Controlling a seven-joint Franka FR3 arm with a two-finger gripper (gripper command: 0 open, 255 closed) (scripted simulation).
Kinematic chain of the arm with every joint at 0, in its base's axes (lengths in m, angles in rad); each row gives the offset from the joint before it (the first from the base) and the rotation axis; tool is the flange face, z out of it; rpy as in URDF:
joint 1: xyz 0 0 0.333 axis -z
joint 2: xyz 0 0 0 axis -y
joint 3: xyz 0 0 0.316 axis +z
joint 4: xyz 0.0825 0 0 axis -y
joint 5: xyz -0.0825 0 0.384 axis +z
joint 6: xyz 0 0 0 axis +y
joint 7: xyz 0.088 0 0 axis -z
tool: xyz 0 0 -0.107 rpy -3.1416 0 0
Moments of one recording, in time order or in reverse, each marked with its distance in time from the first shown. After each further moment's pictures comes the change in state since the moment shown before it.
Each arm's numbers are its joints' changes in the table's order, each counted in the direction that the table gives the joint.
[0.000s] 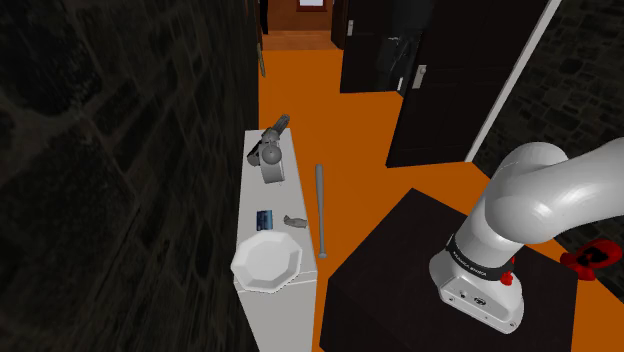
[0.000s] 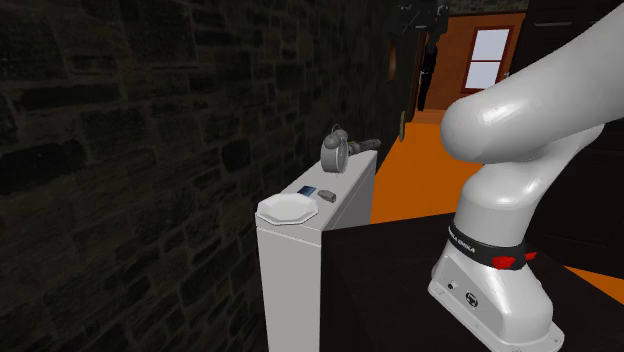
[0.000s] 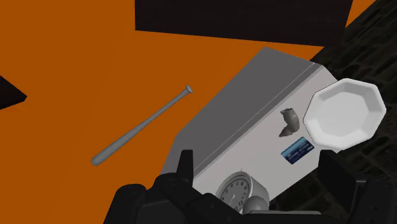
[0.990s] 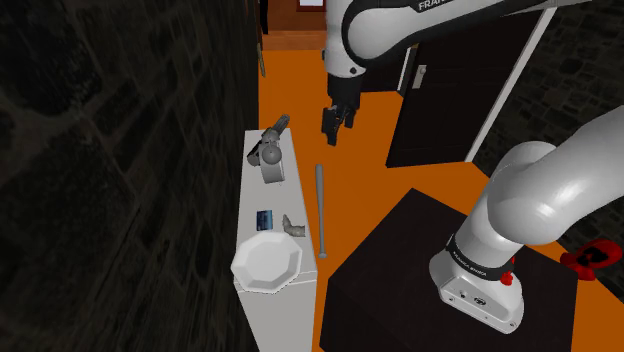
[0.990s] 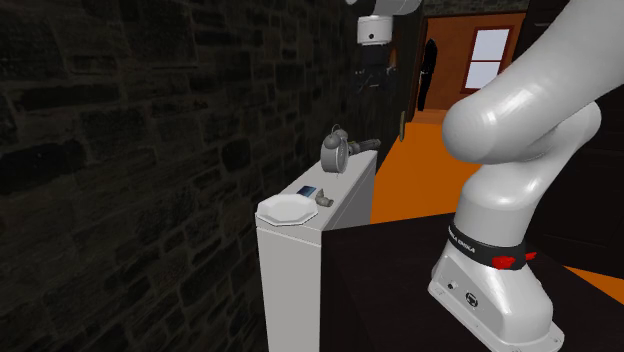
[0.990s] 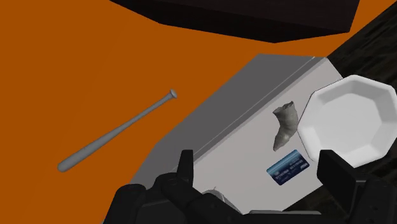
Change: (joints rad) arm -0.058 -0.317 0.102 -0.113 0.038 -0.349 0.071
